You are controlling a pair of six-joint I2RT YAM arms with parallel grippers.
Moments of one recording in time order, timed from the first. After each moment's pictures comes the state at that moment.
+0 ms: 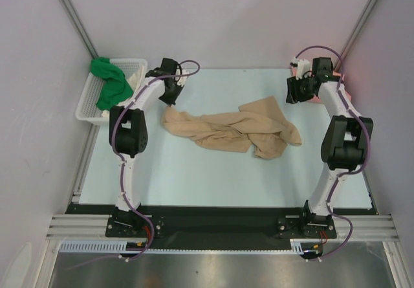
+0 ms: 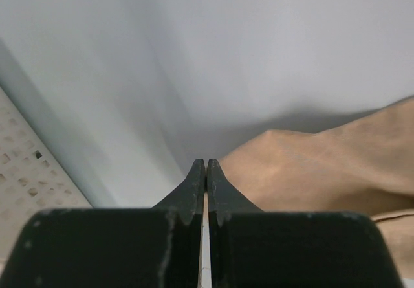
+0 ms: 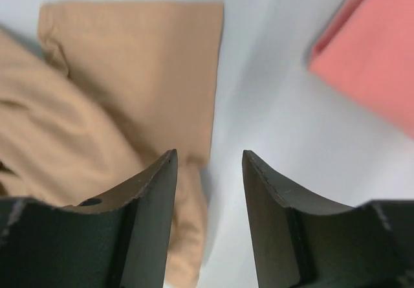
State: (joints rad) left arm -0.23 2.27 1.99 -0.81 -0.07 0.29; right arm -0.09 1.92 1.62 -0.63 -0.36 -0.34
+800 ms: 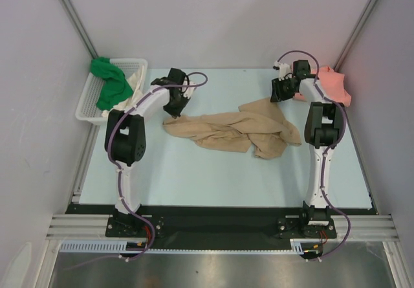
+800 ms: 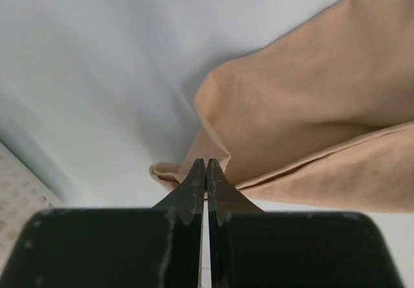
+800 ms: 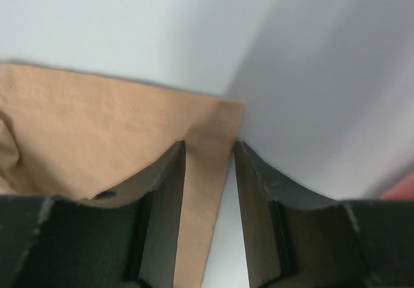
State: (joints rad) left arm -0.31 2.11 1.74 -0.80 -0.07 0.26; right arm -0.03 2.43 2.07 -0.60 -0.46 -0.34
